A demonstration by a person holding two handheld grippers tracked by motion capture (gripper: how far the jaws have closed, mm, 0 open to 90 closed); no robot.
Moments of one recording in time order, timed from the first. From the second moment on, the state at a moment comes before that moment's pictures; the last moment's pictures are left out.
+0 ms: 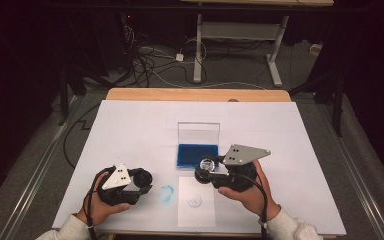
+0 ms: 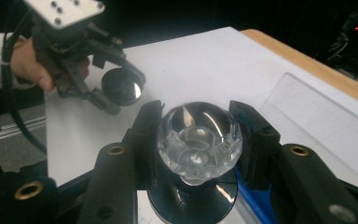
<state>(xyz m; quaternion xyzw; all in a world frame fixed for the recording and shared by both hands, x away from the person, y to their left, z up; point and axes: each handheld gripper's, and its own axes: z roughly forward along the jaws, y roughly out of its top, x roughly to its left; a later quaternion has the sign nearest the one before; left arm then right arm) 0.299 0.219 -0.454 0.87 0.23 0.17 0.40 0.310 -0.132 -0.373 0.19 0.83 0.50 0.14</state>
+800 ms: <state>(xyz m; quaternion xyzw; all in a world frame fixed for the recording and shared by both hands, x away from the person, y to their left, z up) 0.300 0.216 -0.455 0.88 0.23 0.16 0.39 0.294 -0.115 -0.430 0.17 0.86 0.46 0.11</state>
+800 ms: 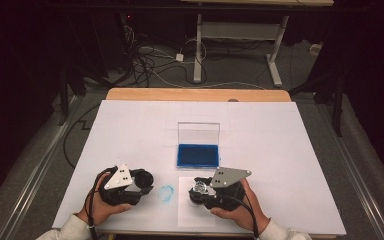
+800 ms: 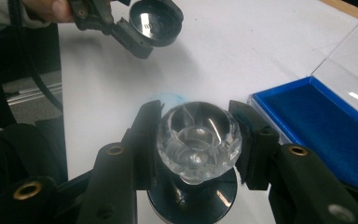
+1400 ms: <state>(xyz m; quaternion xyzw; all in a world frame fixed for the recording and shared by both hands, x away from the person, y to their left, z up) 0.300 0.214 -0.456 0.88 0.23 0.16 0.39 0.296 -0.106 -0.449 0.17 0.87 0.45 0.10</state>
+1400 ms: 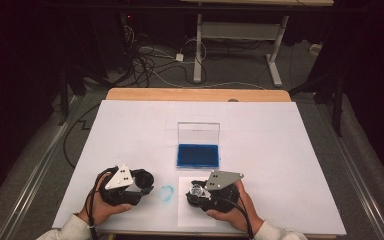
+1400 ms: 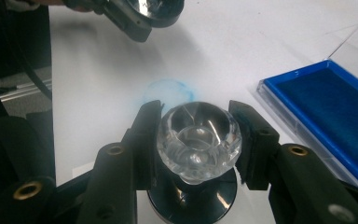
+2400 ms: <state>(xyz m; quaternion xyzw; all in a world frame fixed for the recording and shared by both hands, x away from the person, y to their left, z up) 0.298 0.213 -0.455 0.88 0.22 0.16 0.39 0.298 -0.103 -0.460 0.17 0.88 0.44 0.09</state>
